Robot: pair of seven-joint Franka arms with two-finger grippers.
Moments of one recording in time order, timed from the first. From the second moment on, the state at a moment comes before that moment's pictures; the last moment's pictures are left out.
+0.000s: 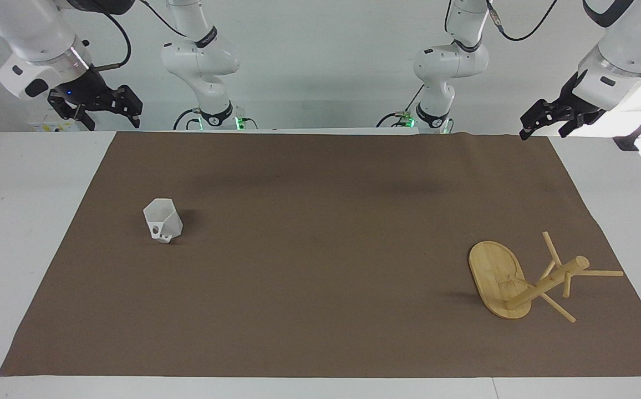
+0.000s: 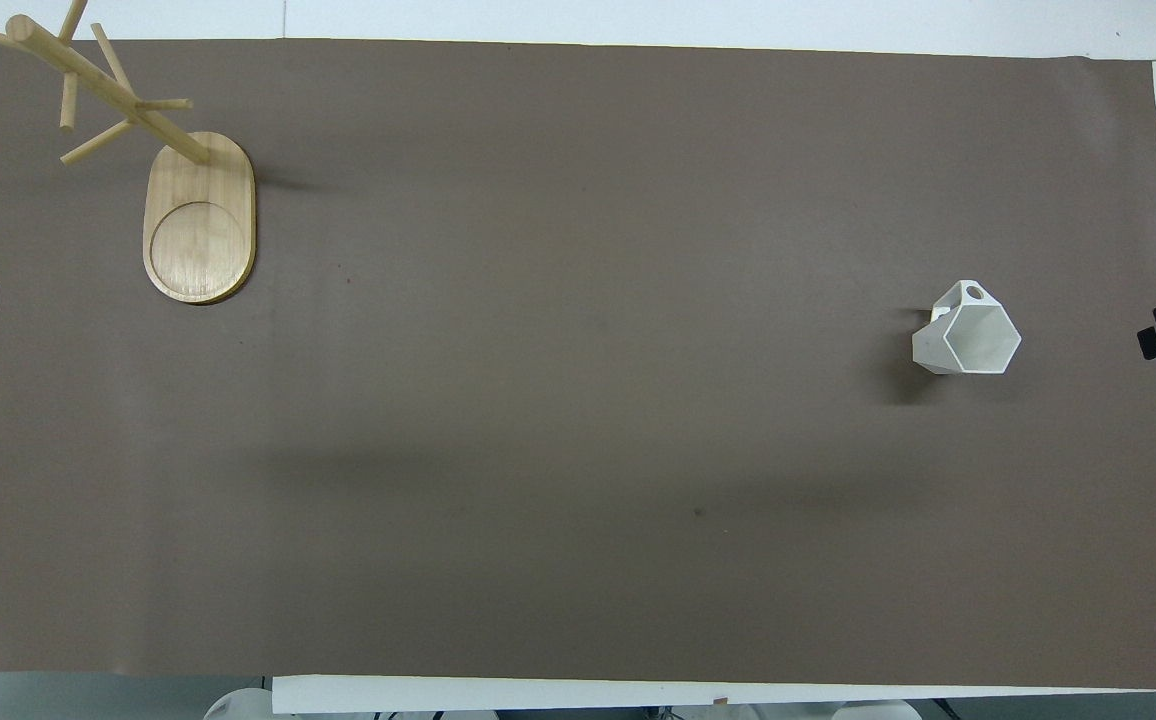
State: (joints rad) left arm 0.06 0.00 -0.12 -1.46 -0.03 1.33 -0.05; right arm 0.01 -0.03 -0.11 -1.50 -0.03 1.30 -0.18
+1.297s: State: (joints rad) left arm 0.06 0.00 -0.12 -1.46 -0.03 1.33 -0.05; right arm -0.26 0.10 -0.13 -1.63 0.25 1.56 -1.46
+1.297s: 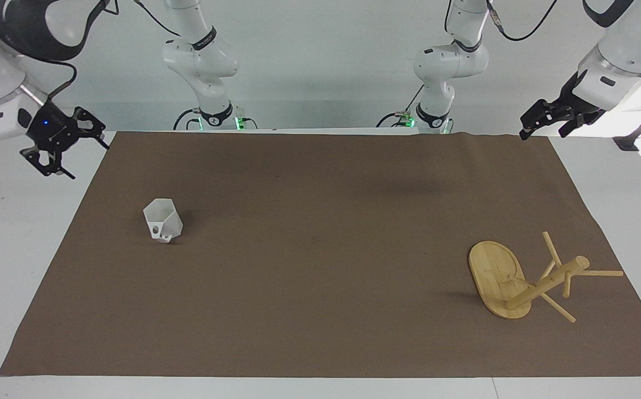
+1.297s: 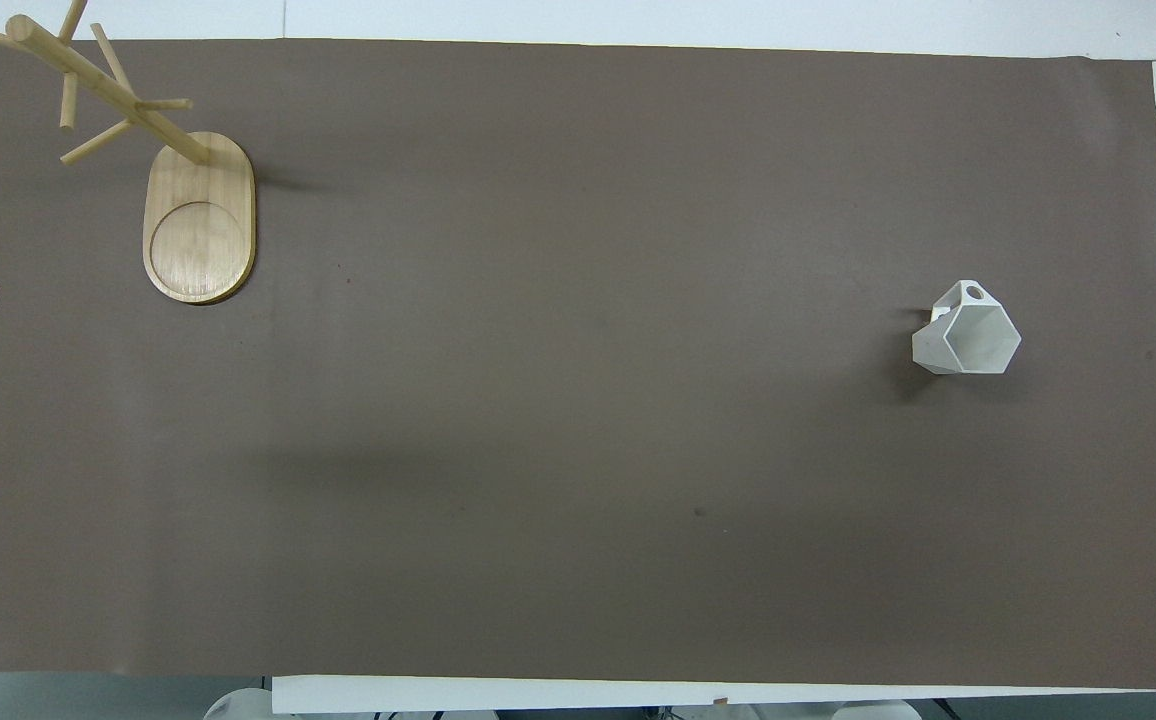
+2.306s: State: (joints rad) left arm 0.06 0.00 -0.12 -1.46 -0.03 1.33 -0.05; right arm -0.51 0.56 -0.13 -1.76 0.89 1.47 -2.38
